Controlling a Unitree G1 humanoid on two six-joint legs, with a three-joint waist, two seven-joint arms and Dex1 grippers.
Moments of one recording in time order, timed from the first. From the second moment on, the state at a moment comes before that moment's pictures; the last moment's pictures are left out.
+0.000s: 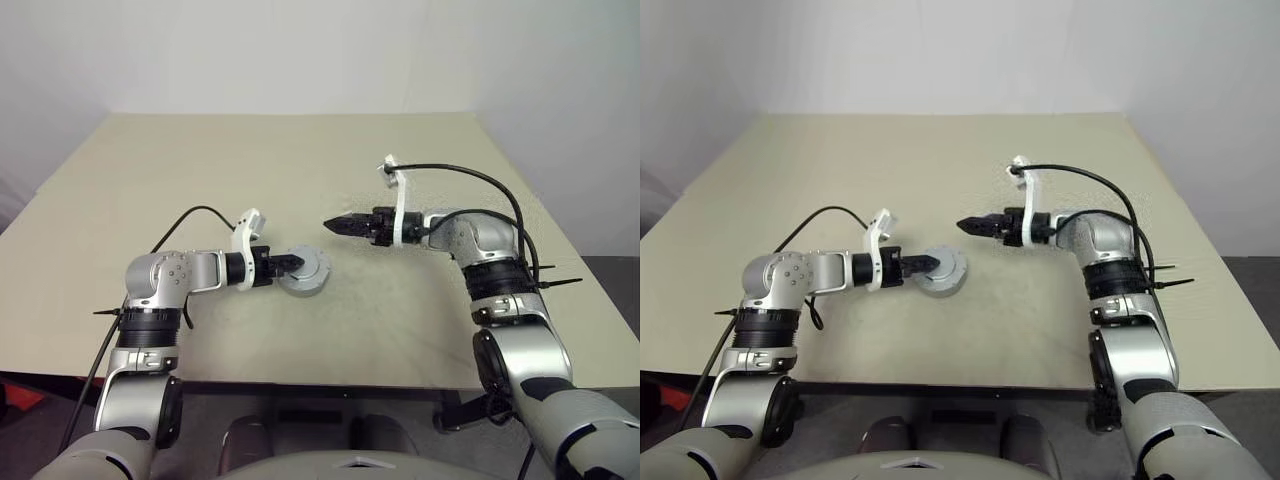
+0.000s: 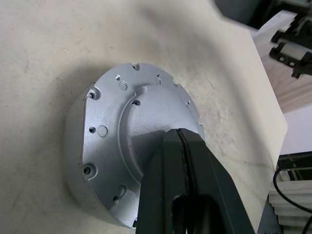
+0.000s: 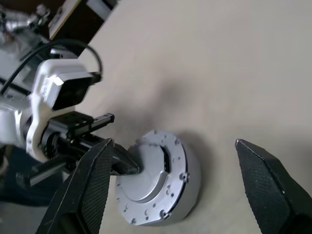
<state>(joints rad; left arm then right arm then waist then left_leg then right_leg) -0.55 0.29 0.13 0.11 -0.71 1.33 -0.52 -0.84 -0.32 -0.04 0.50 0.44 1.10 0.88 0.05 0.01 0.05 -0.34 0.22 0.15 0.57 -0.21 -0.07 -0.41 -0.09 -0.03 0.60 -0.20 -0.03</state>
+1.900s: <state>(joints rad) -0.53 0.31 0.19 0.06 -0.70 1.33 -0.47 -0.75 -0.09 -0.19 0.42 0.52 1.38 0.62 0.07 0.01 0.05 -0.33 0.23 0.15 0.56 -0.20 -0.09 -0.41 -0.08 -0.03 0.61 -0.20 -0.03</state>
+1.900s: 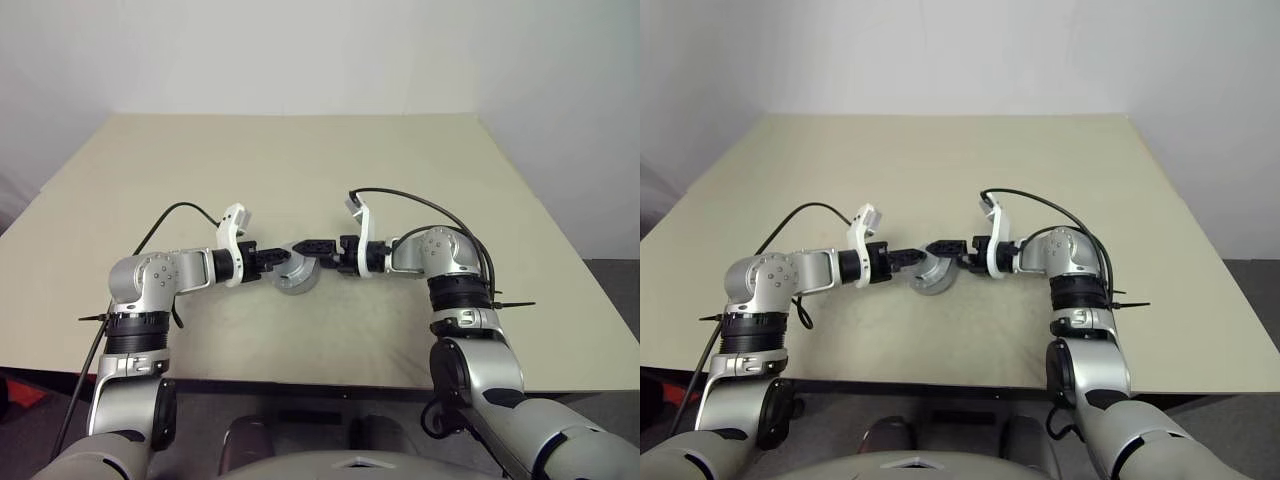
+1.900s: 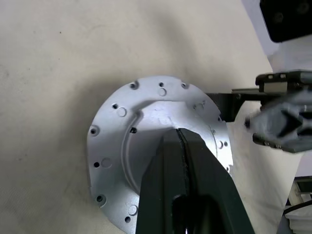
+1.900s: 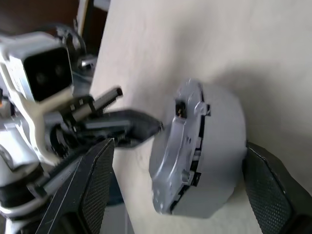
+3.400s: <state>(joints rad) -0.53 0.33 0.20 0.08 -0.68 1.29 -0.46 -0.78 -0.05 -0.26 0.54 0.52 1.32 0.55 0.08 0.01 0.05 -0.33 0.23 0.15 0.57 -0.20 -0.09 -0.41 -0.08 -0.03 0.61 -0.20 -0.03</state>
